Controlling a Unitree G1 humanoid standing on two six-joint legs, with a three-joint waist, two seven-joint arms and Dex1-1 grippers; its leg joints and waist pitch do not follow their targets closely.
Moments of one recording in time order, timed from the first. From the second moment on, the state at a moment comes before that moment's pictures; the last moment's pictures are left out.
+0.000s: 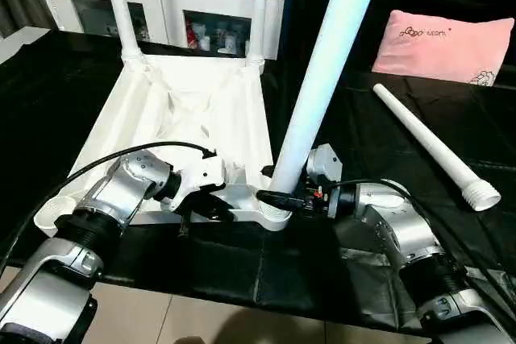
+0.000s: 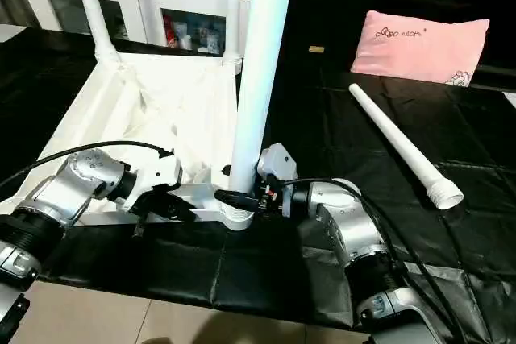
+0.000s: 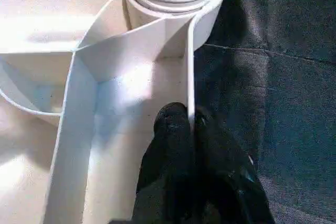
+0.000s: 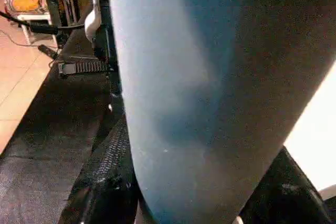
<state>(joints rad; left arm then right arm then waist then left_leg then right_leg) -0.67 0.50 -0.41 0.65 0.04 0.06 -1.35 -0.45 -0.23 0.21 0.49 0.20 -0.03 1.11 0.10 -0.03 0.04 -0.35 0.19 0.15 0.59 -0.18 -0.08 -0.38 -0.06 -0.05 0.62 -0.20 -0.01</state>
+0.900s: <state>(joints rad) -0.56 0.38 -0.21 0.31 0.03 0.63 -0.89 -0.77 0.00 0.09 0.89 0.16 0.01 0.47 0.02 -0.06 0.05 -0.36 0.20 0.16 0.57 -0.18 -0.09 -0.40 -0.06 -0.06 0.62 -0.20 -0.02</state>
